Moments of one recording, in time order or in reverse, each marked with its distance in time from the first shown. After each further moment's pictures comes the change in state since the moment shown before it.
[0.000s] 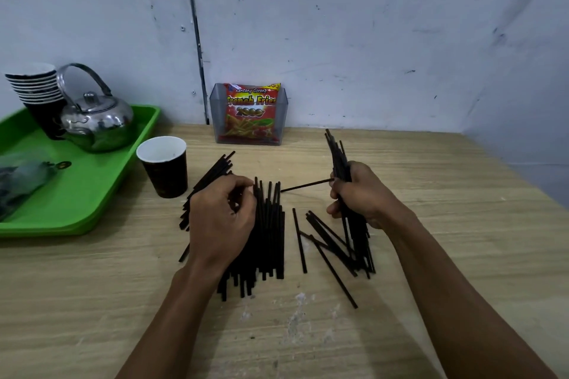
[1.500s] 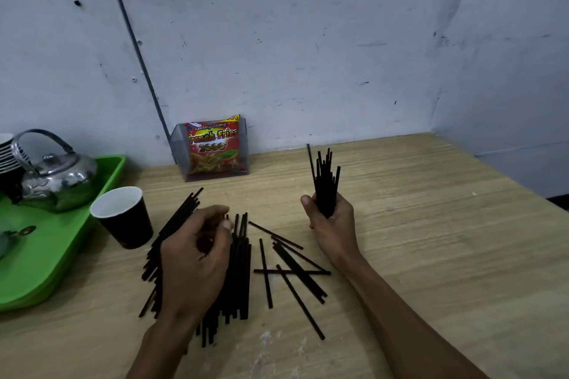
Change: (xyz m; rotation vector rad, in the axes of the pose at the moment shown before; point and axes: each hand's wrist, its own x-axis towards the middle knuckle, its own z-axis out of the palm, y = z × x) left_hand -0.004 0.040 0.013 -0.134 -0.080 -0.061; right_hand 0.009 0.064 0.009 0.444 0.346 -0.437
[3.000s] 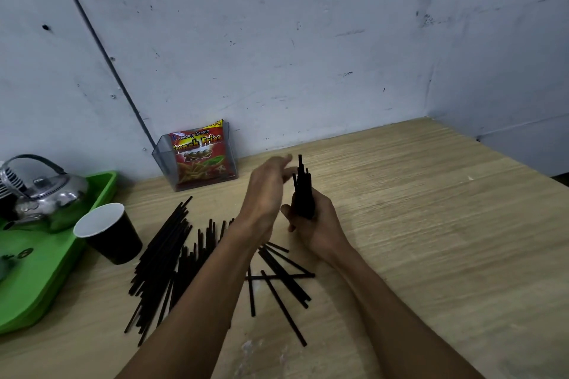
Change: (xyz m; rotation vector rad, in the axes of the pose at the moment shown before) left_hand 0.068 0.068 0.120 -0.341 -0.401 -0.561; right_hand 0.015 0.002 -0.012 -0.014 -0.224 -0.025
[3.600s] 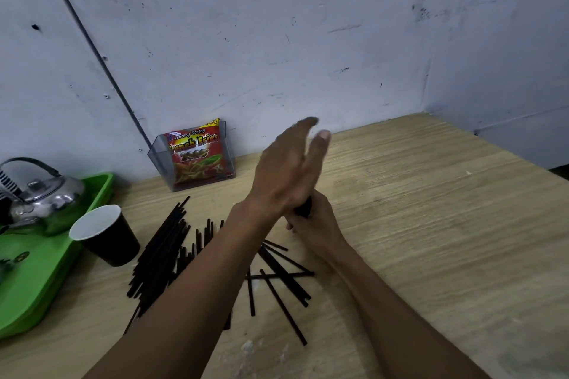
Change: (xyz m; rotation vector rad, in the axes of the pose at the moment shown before) left_hand 0.015 0.017 0.015 0.672 -0.052 0.603; right_hand 0.000 0.004 0.002 -0.075 0.043 0.061
